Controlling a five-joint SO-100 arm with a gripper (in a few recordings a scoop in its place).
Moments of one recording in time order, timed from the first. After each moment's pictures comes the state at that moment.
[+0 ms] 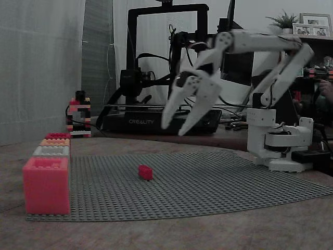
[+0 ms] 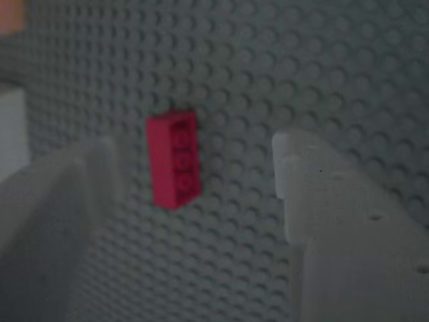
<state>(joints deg) -0.8 119.3 126.1 64.4 -23.4</state>
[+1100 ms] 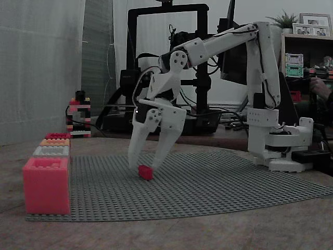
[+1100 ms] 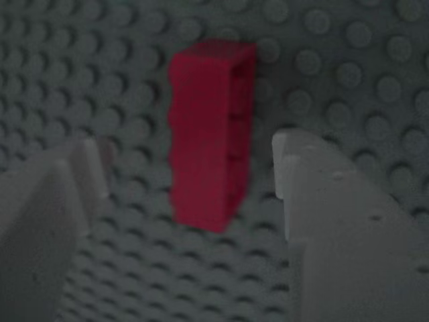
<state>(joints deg) -11.2 78.8 101.0 58.6 -18.2</state>
